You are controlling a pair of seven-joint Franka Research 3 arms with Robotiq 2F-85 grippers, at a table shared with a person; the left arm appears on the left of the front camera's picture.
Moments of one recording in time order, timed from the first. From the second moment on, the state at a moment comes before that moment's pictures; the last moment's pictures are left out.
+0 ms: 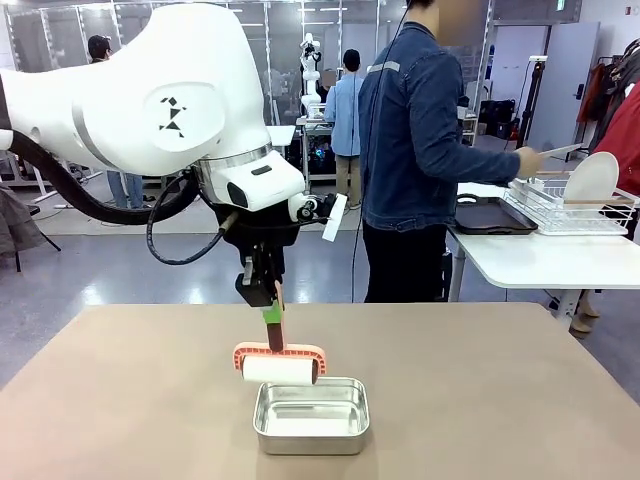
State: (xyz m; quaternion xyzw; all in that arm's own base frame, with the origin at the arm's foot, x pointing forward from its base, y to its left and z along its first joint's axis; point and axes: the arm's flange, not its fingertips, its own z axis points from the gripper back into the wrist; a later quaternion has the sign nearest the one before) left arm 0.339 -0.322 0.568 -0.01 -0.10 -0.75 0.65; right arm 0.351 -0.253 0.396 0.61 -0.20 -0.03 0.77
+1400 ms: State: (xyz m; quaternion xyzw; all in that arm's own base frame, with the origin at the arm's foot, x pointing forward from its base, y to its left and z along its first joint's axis) left arm 0.439 -0.382 0.461 -0.06 -0.04 -0.77 0.64; right arm 0.351 -0.253 0.396 0.61 -0.20 -0.03 0.77
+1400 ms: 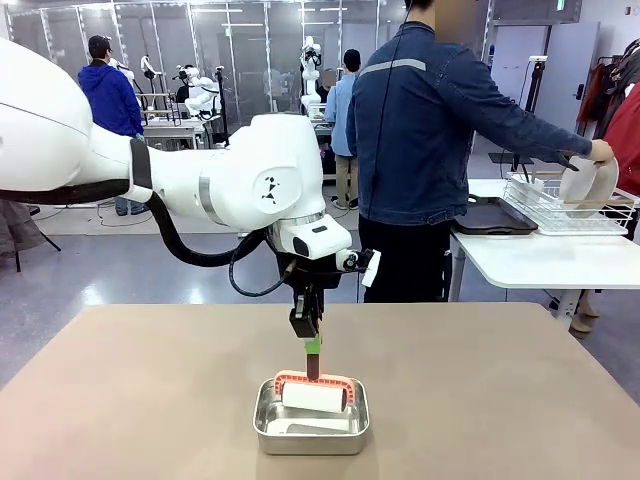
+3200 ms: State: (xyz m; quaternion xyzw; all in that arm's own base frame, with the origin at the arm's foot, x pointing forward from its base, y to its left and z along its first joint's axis) left arm 0.495 -0.379 0.441 -0.06 0.00 -0.74 0.67; right arm 0.351 -0.253 0.395 0.61 -0.20 -0.03 0.77
